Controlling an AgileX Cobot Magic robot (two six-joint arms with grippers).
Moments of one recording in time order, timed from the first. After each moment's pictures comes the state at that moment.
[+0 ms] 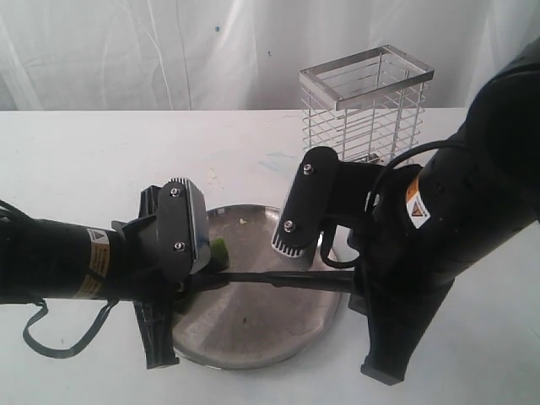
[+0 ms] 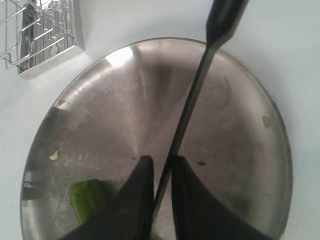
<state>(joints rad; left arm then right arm) -0.50 1.47 -0.62 1.37 -0.33 -0.54 0.80 1.31 -0.99 -0.05 0.99 -0.43</state>
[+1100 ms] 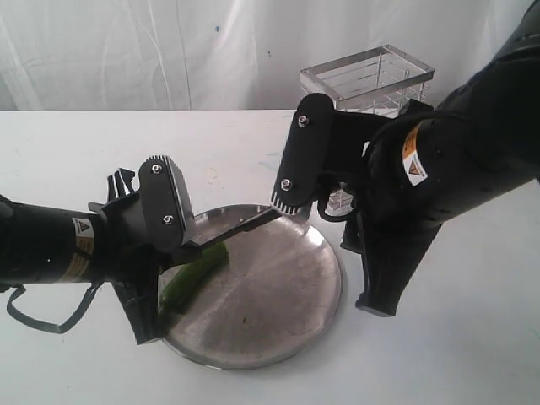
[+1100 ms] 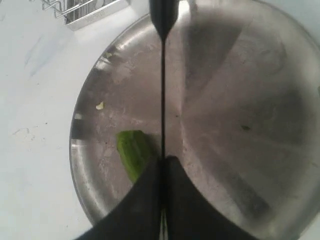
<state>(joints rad) -0.50 1.40 -0.63 1.65 -0.15 -0.92 0.80 1.31 -1.04 -0.27 0.88 -0.39</state>
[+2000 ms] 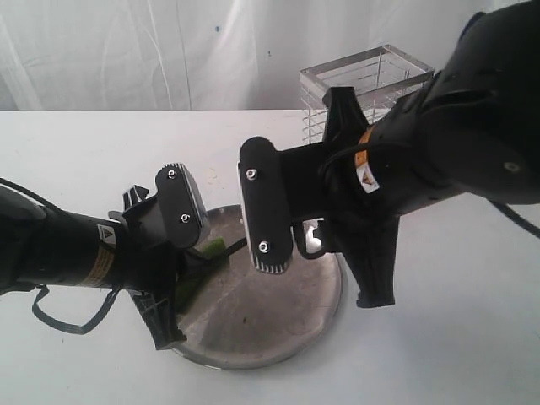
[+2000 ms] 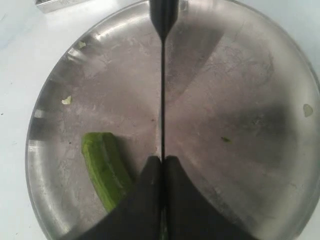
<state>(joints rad) -0.50 1.50 -0.67 1.67 -0.20 -1.04 0.87 1.37 -1.06 -0.40 0.77 -0.71</state>
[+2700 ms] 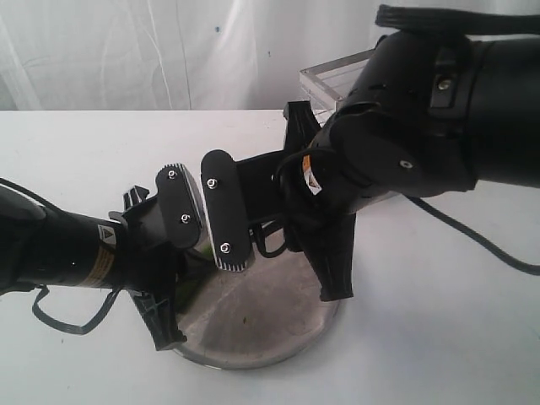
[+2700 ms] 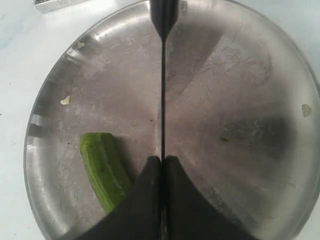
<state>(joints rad) -0.50 1.50 -0.67 1.67 -0.20 -1.04 0.88 1.51 -1.14 -0.40 0.76 -0.72</state>
